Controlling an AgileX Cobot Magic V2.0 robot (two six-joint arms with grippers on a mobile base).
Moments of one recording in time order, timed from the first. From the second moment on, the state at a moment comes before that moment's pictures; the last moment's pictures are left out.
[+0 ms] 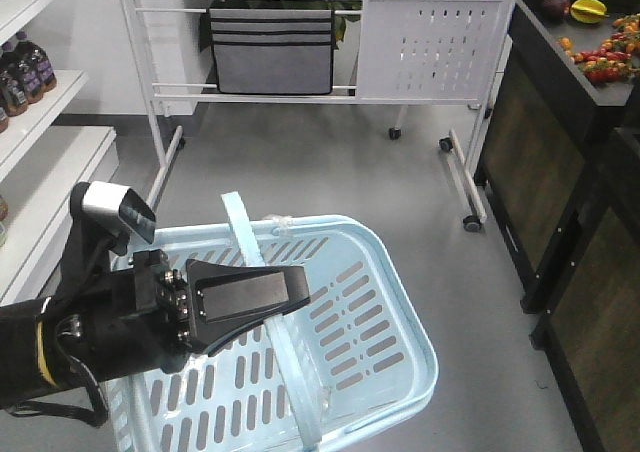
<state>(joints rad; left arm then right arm) -0.39 1.31 -0.56 1.05 -1.14 -1.93 0.05 -0.01 0.03 -0.23 0.19 0.36</state>
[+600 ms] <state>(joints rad) -0.39 1.31 -0.56 1.05 -1.14 -1.93 0.05 -0.01 0.03 -0.23 0.19 0.36</state>
